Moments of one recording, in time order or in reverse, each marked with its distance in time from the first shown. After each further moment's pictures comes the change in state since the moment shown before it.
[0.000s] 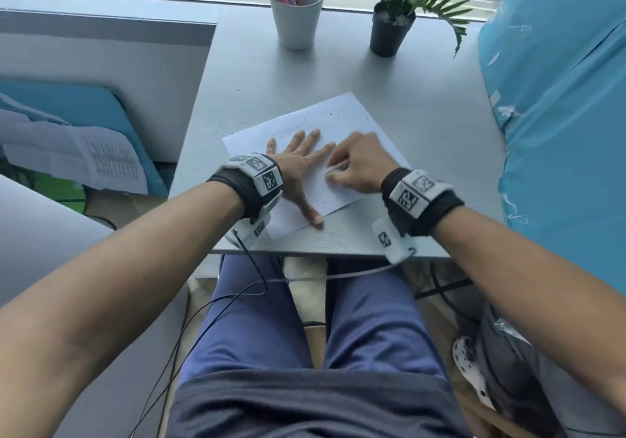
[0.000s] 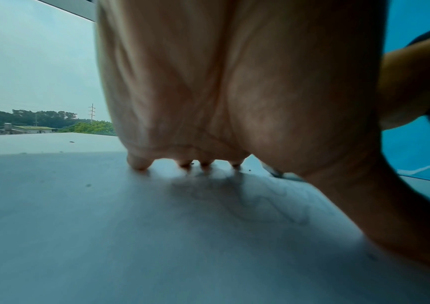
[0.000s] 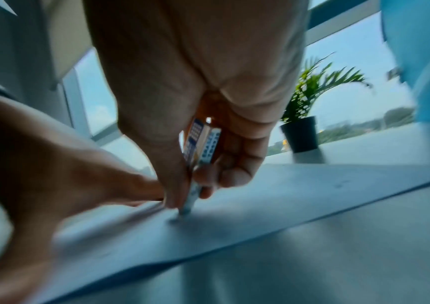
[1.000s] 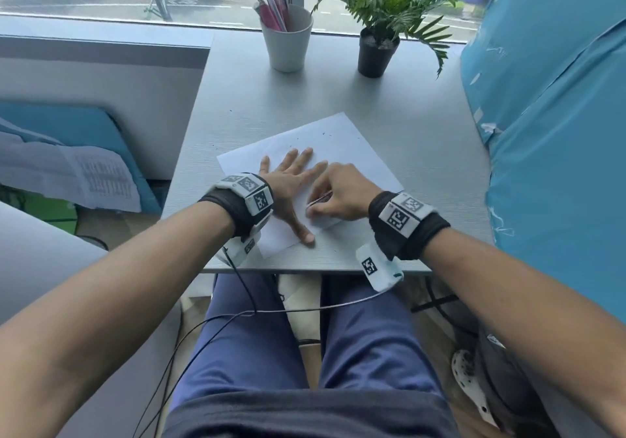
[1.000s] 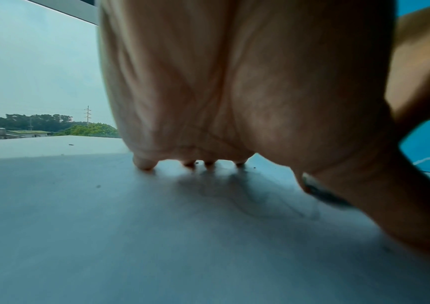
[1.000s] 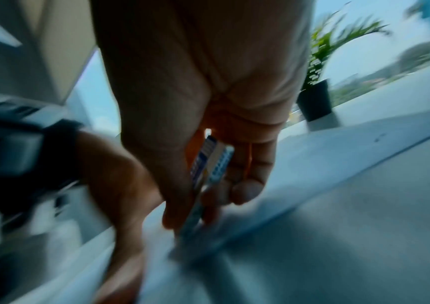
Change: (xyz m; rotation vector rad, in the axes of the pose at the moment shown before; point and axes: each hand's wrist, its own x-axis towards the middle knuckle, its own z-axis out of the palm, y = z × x) left_hand 0.009 -0.005 0.006 0.049 0.022 0.048; right_hand -0.008 -0.009 0.006 0.020 -0.132 -0.053
